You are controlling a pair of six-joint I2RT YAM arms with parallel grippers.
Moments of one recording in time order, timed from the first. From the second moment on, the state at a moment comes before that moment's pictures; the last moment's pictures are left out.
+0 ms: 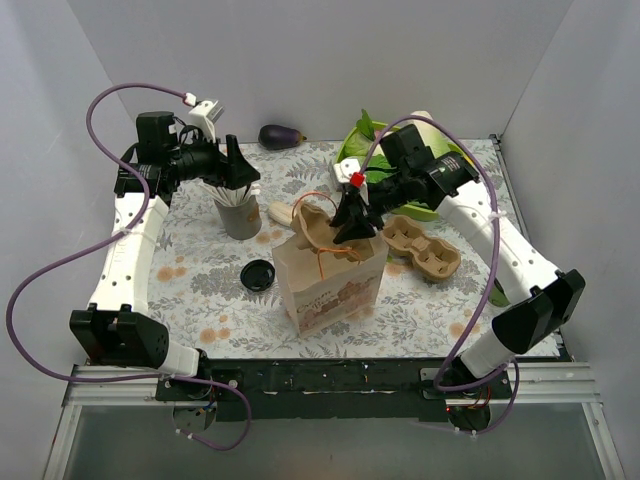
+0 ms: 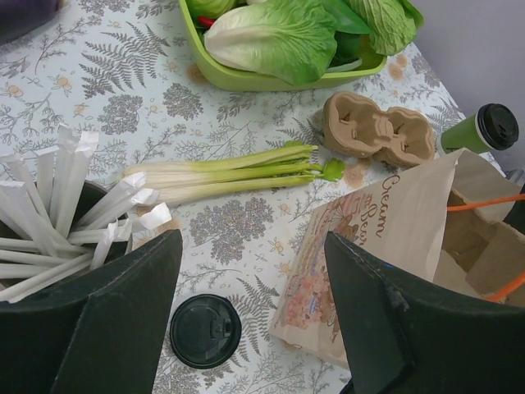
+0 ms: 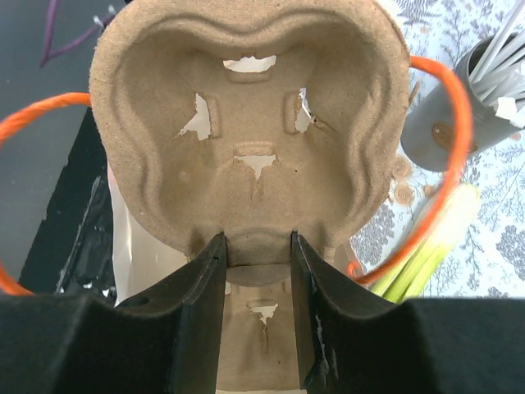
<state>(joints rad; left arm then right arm) -0.05 1.43 1.60 -0.71 0.72 -0.01 0.61 1.57 1.73 -1.05 -1.04 -0.86</state>
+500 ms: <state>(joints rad) -0.05 1.42 1.55 -0.63 0.82 -0.02 0.76 1.57 1.77 -1.28 -0.71 -1.01</state>
